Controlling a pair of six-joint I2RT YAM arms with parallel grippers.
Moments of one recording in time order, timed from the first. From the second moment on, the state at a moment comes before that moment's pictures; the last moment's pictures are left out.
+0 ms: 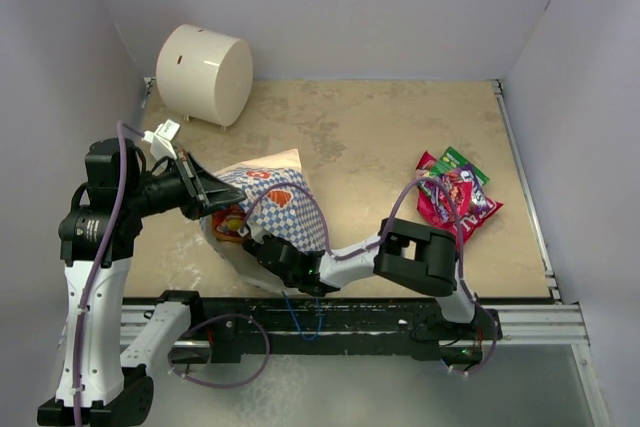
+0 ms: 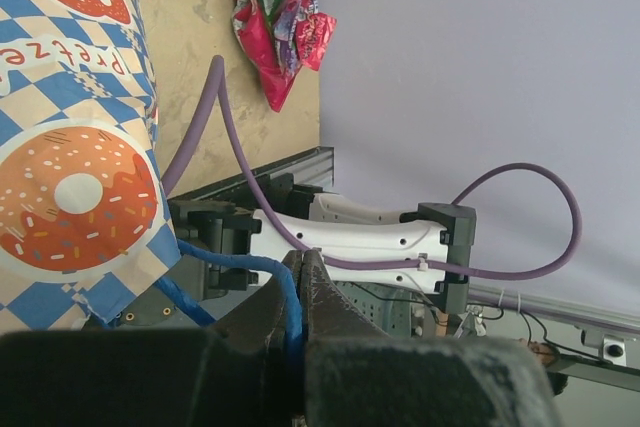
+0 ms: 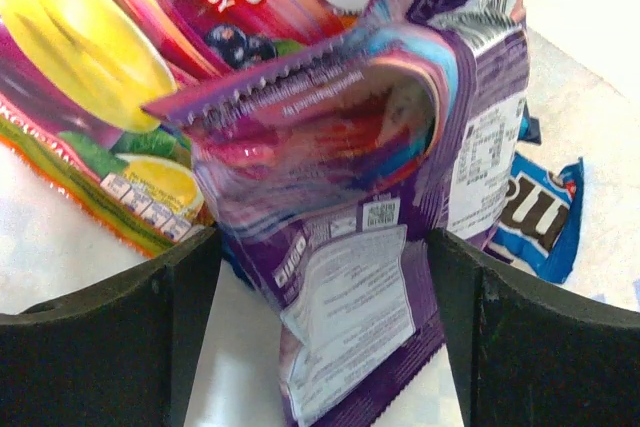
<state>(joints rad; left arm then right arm) -0.03 0.82 1.30 -1.03 0.85 -0.87 1.33 2.01 1.02 0.50 0.83 -0.01</state>
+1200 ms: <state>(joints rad) -0.03 0.90 1.30 -0.75 0.88 -0.97 1.41 1.34 0.84 0.14 0.55 0.17</state>
